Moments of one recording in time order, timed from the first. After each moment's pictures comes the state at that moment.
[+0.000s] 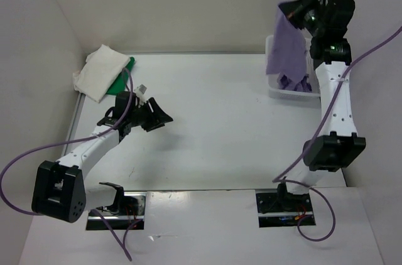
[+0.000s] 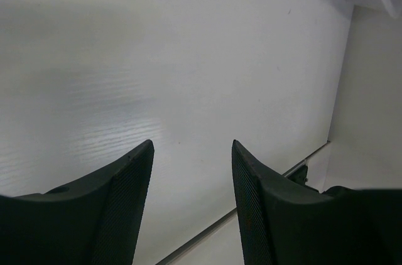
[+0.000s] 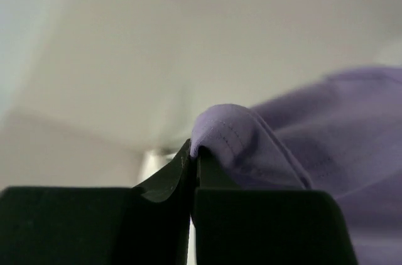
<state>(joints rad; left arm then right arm) -0.21 1.23 0.70 -0.17 0.45 -0.74 -0.14 1.65 1.84 -0.29 -0.32 0.78</state>
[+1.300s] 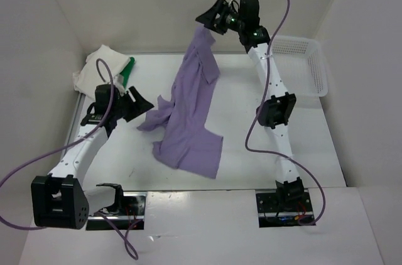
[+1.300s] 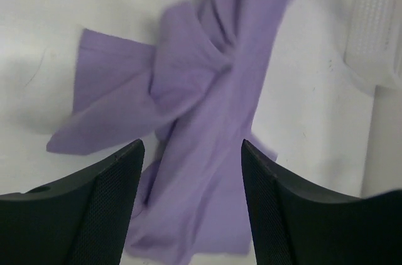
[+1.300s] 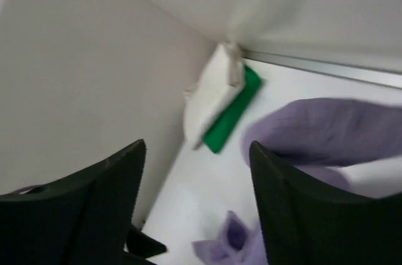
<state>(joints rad) 0.02 1.15 0.77 -0.26 0.35 -0.63 0.26 2.49 2.71 -0.42 -0.58 0.80</state>
